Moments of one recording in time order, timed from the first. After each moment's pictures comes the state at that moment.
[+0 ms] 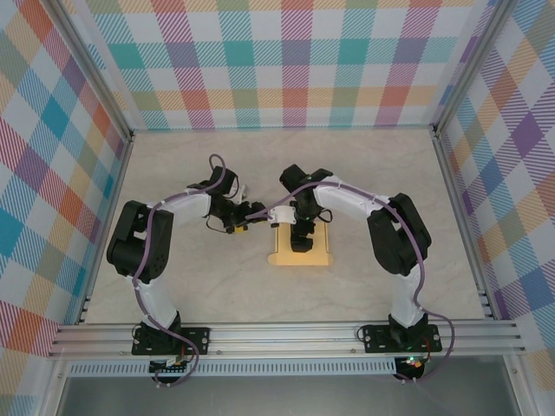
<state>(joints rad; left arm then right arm) -0.33 1.83 1.10 -0.45 0.55 -0.50 0.68 1.99 1.51 -0.96 -0.15 -0.91</state>
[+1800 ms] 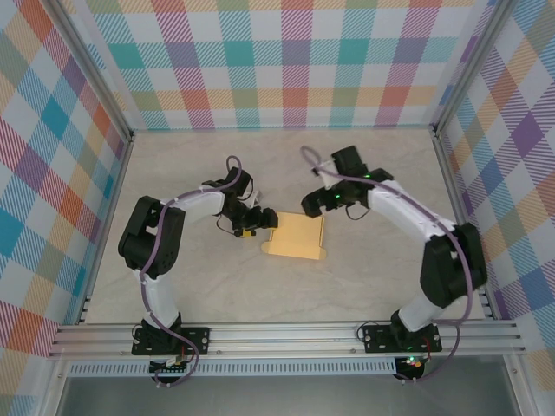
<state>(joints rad) -0.43 1.91 1.21 -0.59 0.51 -0.46 0.41 1.57 1.22 -0.64 -0.23 0.02</state>
